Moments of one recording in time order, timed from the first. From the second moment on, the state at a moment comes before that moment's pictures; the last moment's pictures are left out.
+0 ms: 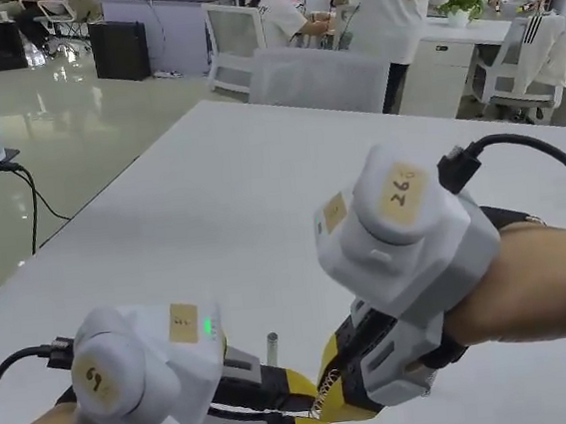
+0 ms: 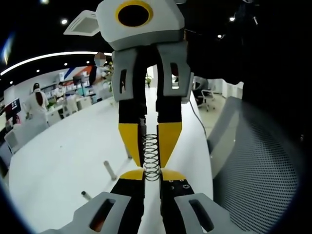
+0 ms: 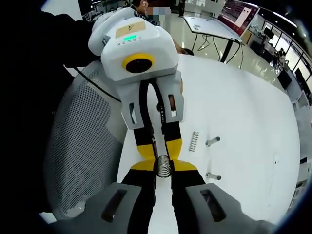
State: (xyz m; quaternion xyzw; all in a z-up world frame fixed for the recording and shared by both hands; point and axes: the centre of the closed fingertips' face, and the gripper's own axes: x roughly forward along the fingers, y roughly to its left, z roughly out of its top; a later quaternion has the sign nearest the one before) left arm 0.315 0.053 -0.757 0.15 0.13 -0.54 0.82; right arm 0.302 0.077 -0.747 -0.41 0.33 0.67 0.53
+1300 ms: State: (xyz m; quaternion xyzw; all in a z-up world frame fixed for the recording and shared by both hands) left arm 0.324 0.125 -0.763 0.08 0.15 -0.43 0.88; right arm 0.385 0.034 -0.754 -0.44 0.37 0.58 0.58
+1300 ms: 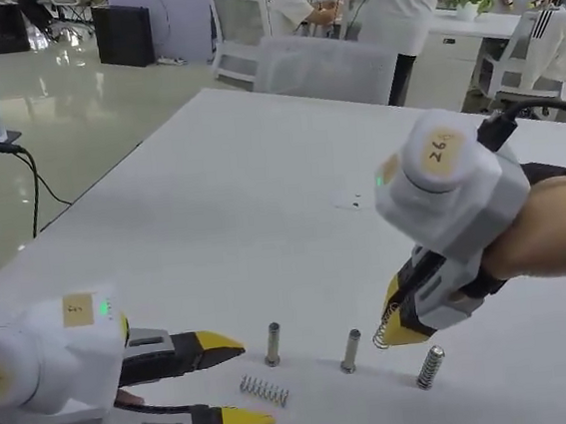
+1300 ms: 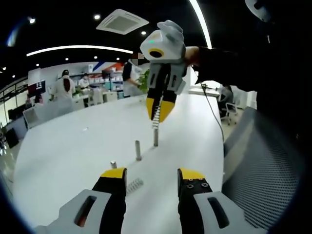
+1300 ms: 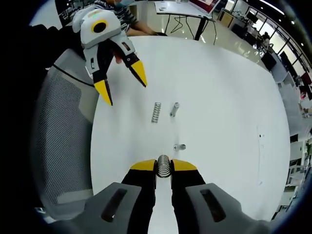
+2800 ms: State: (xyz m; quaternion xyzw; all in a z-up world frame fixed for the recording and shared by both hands) left arm 0.320 0.122 -0.771 0.07 0.16 -0.43 0.89; right arm 0.424 0.055 -0.819 -0.46 0.40 0.56 0.55
